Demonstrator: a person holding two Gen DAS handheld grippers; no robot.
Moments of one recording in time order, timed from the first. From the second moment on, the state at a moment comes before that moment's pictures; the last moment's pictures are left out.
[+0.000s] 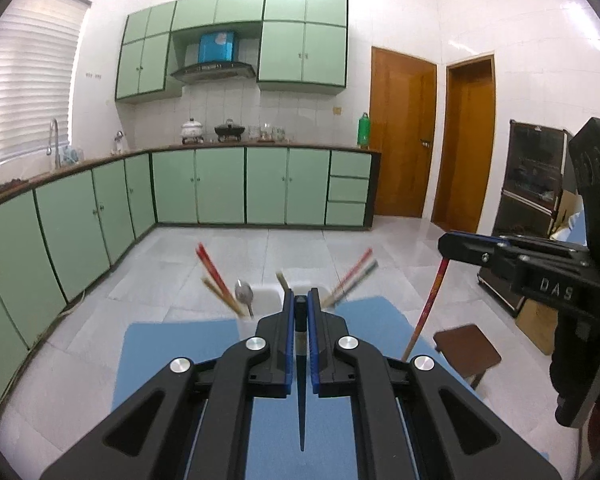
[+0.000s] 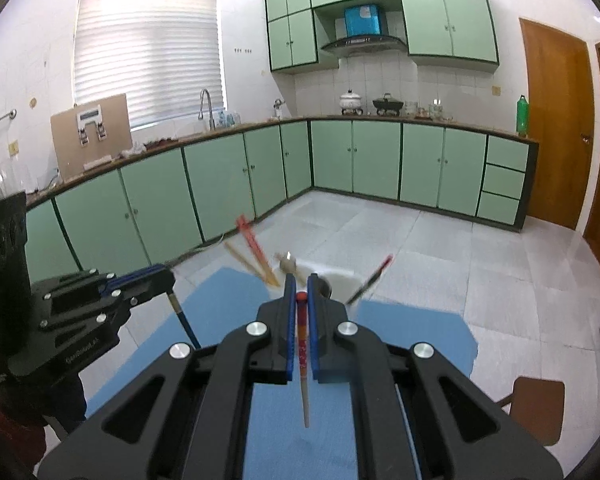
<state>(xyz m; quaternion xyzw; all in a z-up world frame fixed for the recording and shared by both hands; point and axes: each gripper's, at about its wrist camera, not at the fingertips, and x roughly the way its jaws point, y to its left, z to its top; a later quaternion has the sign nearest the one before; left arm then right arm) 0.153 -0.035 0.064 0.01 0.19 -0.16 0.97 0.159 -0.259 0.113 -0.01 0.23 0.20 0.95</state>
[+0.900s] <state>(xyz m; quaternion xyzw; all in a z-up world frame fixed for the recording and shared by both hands) 0.315 -0.038 0.071 0.00 0.16 -0.12 0.98 0.330 -0.245 0.095 0.01 0.23 0.17 0.96</state>
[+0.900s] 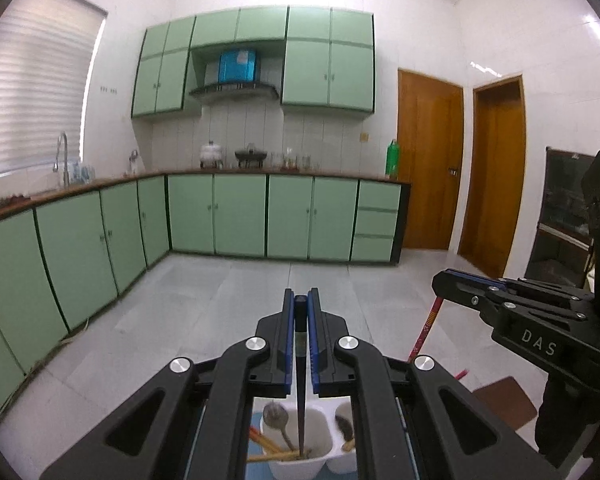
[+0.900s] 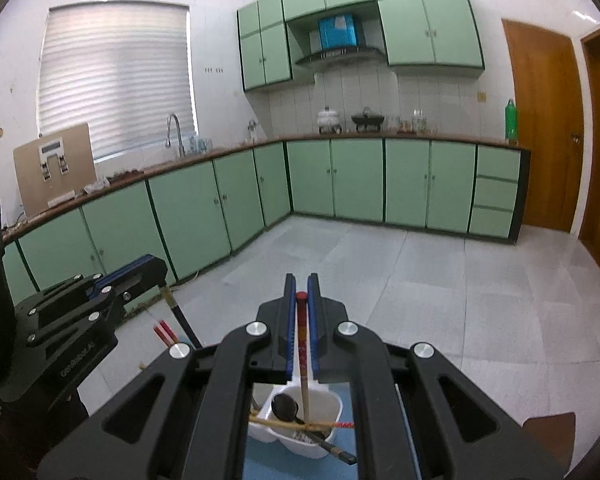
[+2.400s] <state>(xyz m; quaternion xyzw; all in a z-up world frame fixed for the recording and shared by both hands) 0.061 -0.012 0.010 0.00 0.22 -0.10 0.97 0.044 -0.256 0.019 0.01 0.24 0.14 0.96</state>
